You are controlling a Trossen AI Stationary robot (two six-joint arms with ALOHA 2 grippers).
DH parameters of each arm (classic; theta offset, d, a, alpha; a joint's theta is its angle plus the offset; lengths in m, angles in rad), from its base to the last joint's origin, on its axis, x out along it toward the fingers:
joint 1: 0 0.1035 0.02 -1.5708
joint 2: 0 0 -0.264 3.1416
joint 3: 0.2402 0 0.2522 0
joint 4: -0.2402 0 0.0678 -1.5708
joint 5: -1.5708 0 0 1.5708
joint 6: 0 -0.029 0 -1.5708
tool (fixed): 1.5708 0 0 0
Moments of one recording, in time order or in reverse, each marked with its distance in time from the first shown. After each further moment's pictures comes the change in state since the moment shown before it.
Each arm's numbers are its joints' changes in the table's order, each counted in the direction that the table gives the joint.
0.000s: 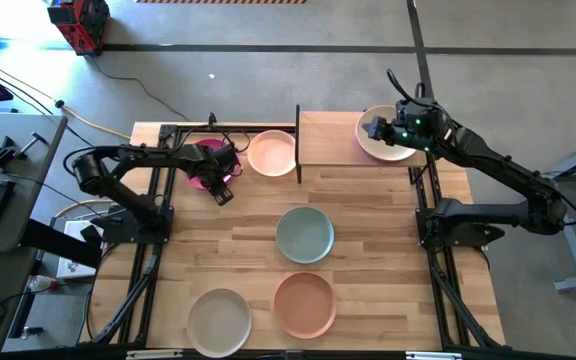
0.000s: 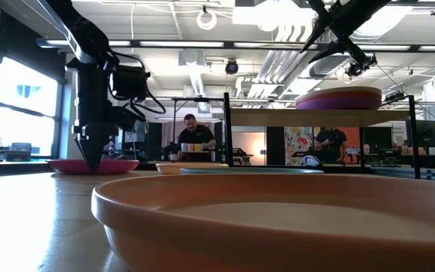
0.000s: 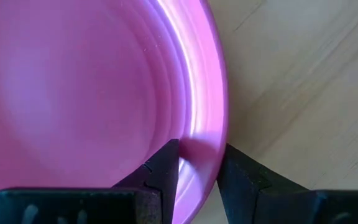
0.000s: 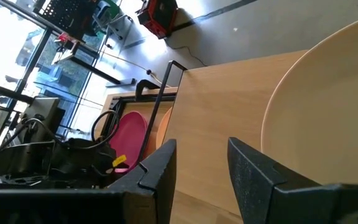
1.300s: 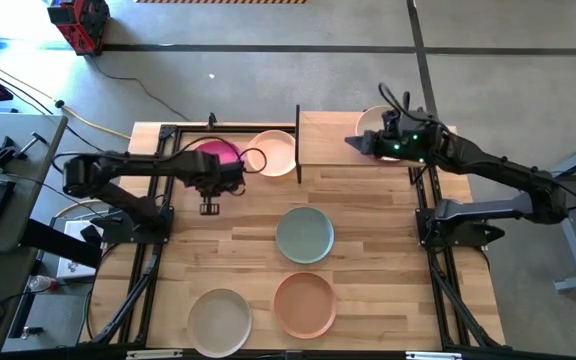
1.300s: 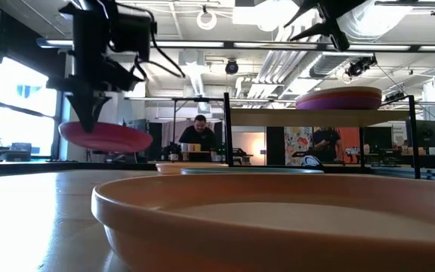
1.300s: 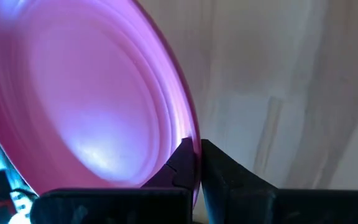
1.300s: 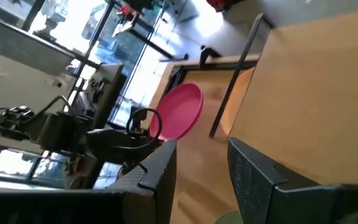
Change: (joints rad) left arm -0.312 -0.112 0.220 -0.419 0.183 -0.292; right arm 0.231 0.017 0.000 0.146 0.018 -0.077
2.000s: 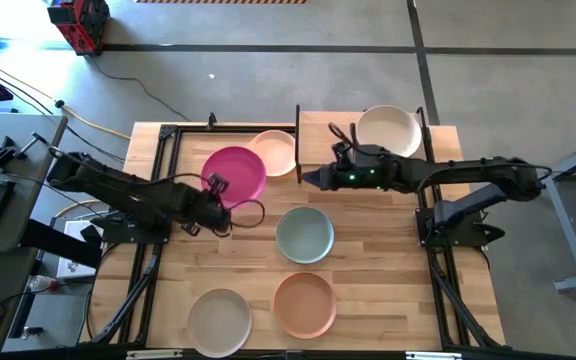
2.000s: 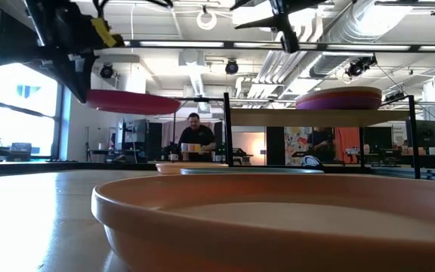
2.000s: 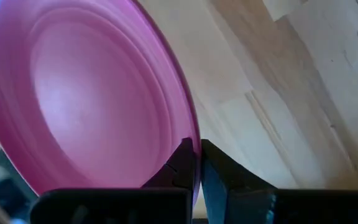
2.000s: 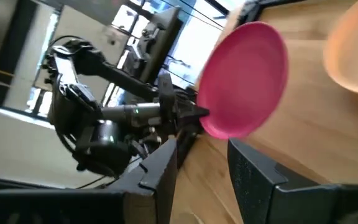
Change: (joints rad) left arm -0.469 -0.133 0.001 -0.056 0.253 -0.220; right arm 0.299 0.321 0.000 0.437 -0.027 -0.102
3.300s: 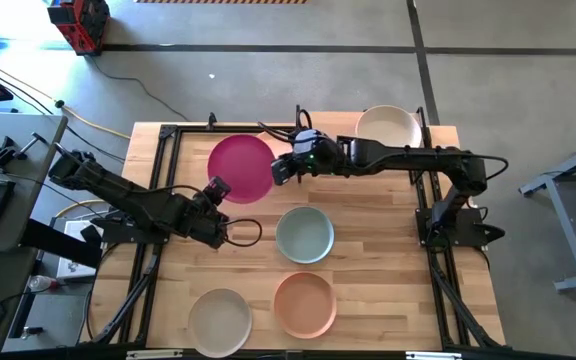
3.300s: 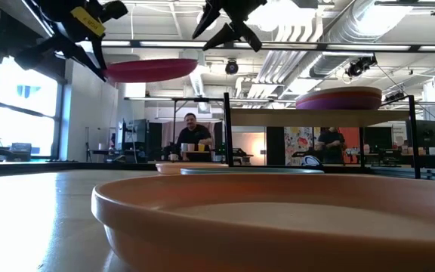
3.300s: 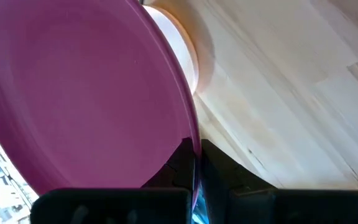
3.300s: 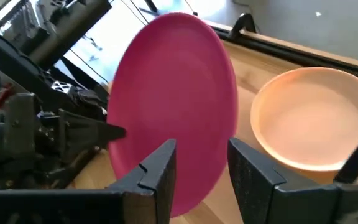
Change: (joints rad) left arm -0.133 0.000 0.001 0.032 0.361 -0.129; right arm -0.026 0.427 0.615 -0.515 -0.179 0.342
